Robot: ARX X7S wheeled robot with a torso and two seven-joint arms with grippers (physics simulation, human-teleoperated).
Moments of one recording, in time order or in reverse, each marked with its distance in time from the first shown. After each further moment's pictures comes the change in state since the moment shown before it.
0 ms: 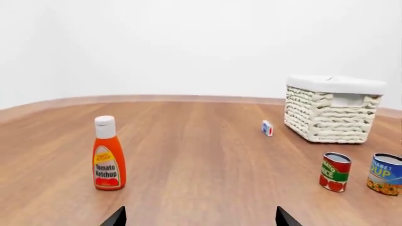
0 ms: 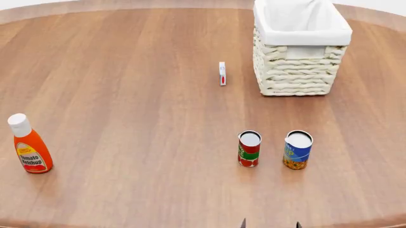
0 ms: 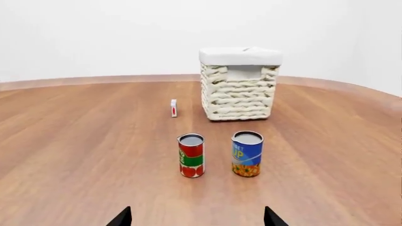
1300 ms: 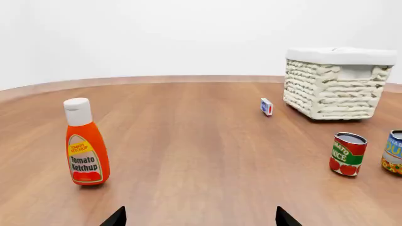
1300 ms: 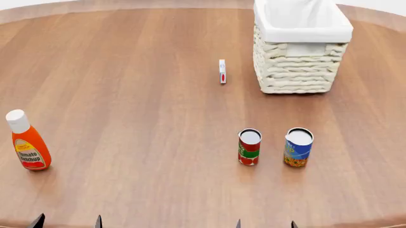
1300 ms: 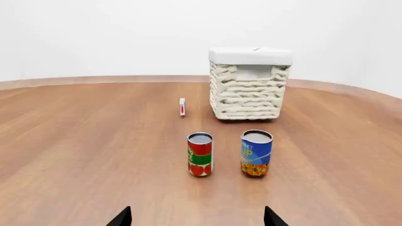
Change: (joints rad) left arm -0.257 0.081 -0.136 -0.193 0.050 -0.168 0.193; right arm -0.015 -0.097 0.111 -0.021 -0.111 0.015 -0.146
